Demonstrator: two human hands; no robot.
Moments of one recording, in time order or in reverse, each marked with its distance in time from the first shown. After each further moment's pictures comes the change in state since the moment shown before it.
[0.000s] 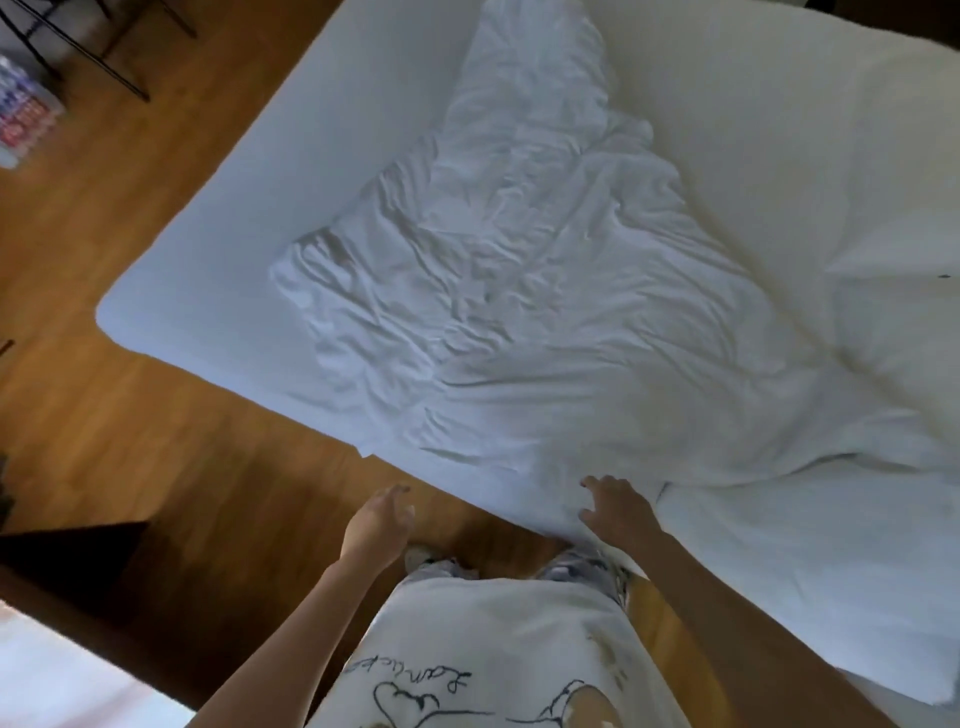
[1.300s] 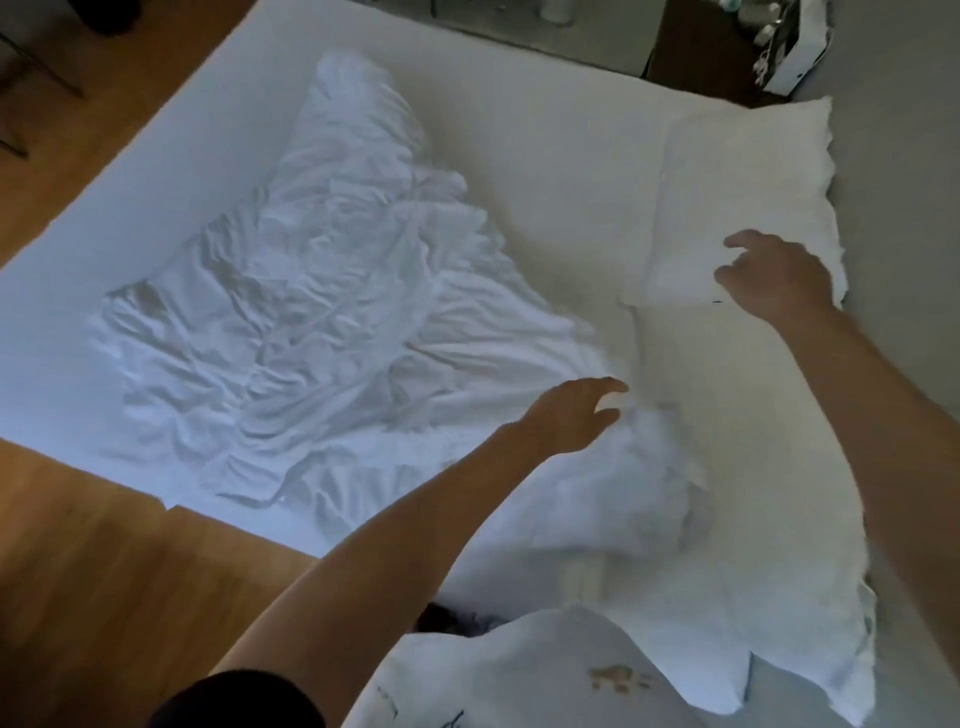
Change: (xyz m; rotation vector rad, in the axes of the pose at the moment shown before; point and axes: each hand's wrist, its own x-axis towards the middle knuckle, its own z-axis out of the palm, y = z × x) left_hand -0.033 0.595 0.159 0.013 -0.227 0.779; right_hand -0.059 0.404 -0.396 0.168 0.715 0.242
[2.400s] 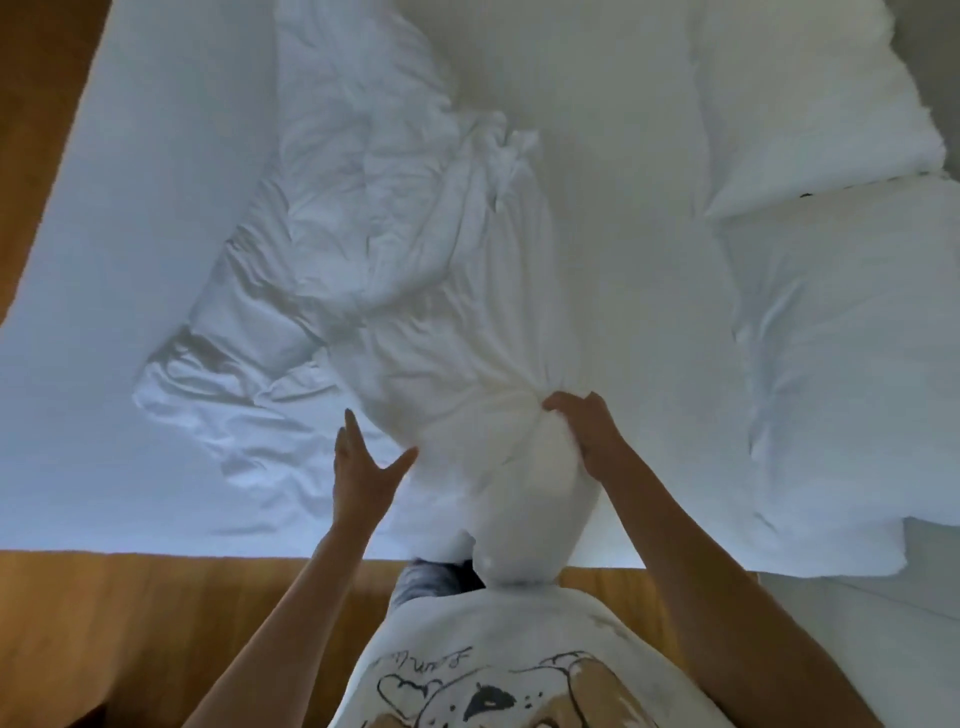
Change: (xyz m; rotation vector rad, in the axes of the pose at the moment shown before) left_hand -0.229 -0.424 -0.228 -0.097 0.299 -0.650; right_hand -0.171 -0.375 0.289 1.227 -0.328 0.701
